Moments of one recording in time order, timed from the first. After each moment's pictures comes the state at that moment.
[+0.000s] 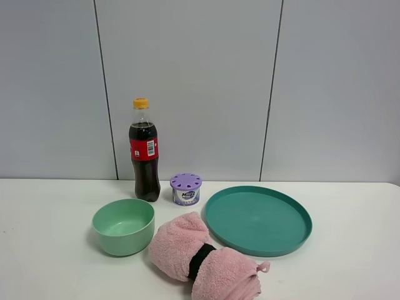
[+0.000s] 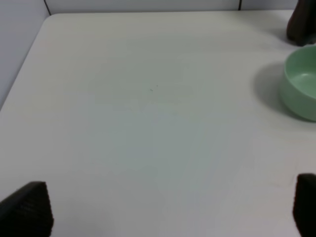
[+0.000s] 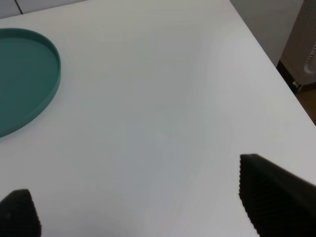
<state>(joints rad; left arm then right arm) 0.12 -0.01 -0.51 -0.03 1.05 0.05 -0.08 0.00 -0.49 -0.01 1.07 -0.02</state>
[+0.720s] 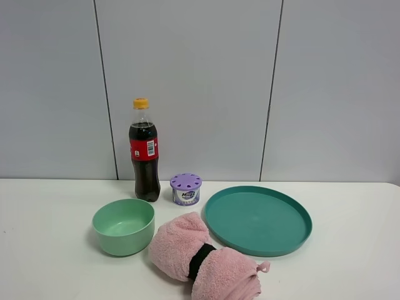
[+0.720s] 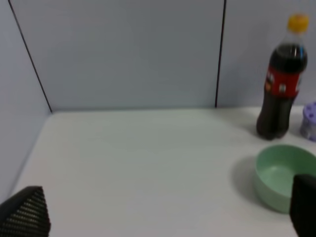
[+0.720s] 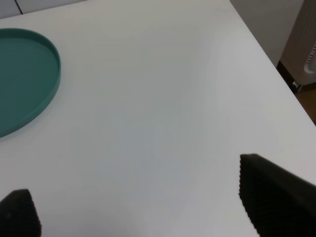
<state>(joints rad) 0.12 0.14 -0.75 -0.08 0.92 0.08 -0.08 0.00 -0.49 -0.01 1.07 -0.02</state>
